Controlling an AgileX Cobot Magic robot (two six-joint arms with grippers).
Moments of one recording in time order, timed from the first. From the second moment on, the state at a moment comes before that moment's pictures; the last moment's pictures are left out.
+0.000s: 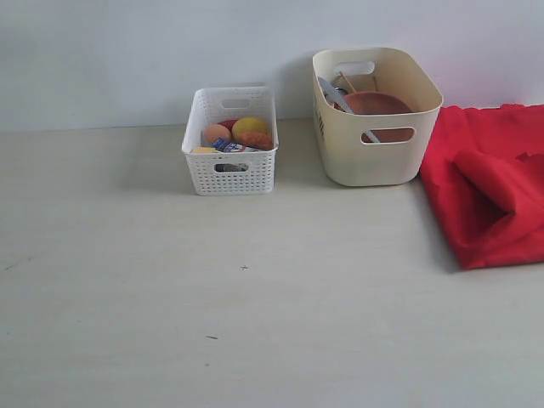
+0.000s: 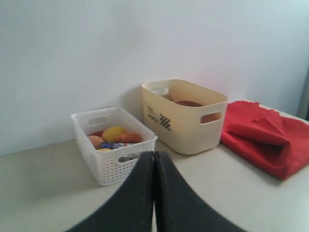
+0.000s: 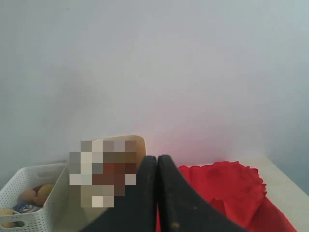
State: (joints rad) left arm -0.61 0.45 -0.15 -0.32 -0.22 0.25; right arm -0.20 0.20 -0.60 0.37 0.51 -0.25
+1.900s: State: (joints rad) left arm -0.03 0.01 0.00 0.02 0.35 -0.06; right arm -0.20 0.20 -0.60 0.37 0.51 -0.25
